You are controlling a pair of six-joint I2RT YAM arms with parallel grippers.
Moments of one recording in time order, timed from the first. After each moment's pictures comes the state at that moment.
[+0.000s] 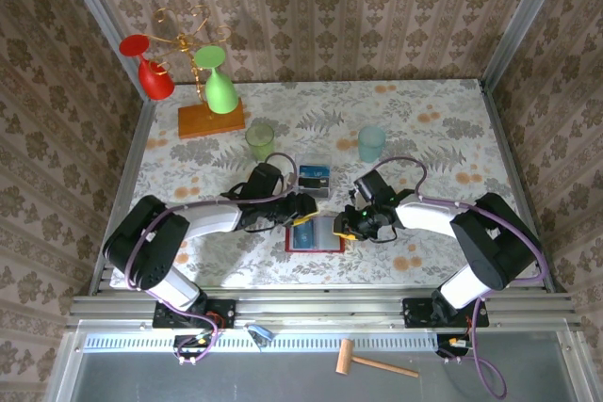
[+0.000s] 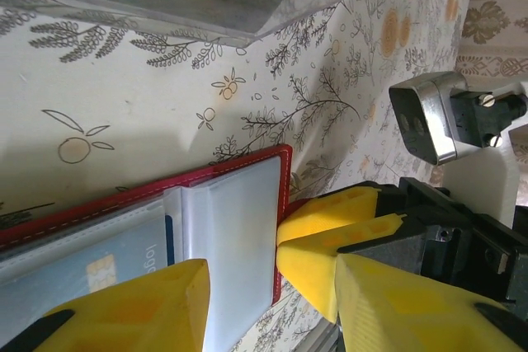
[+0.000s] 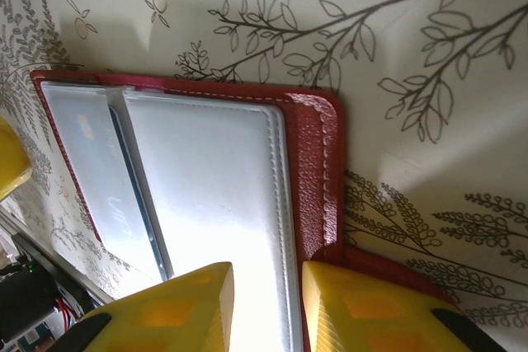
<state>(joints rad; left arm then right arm) -0.69 1.56 0.66 0.12 0.59 -1.00 0.55 1.56 0.68 -0.24 -0.48 0.80</state>
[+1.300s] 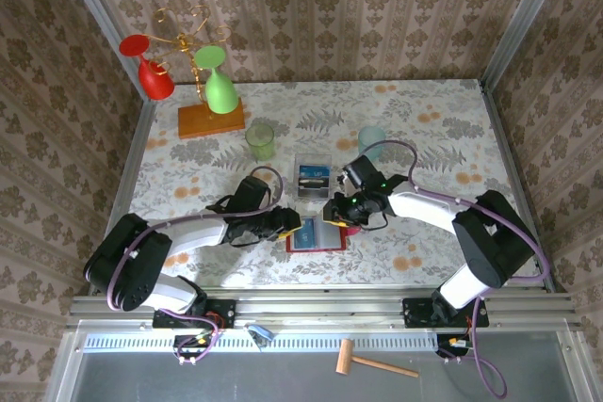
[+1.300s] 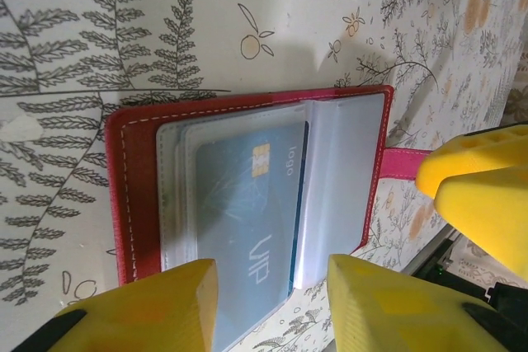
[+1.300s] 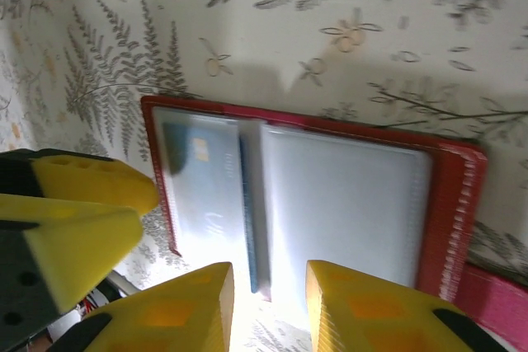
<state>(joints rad) -0.67 1.41 0.52 0.02 0.53 -0.95 0.60 1.58 0.86 -0.35 -0.45 0.77</state>
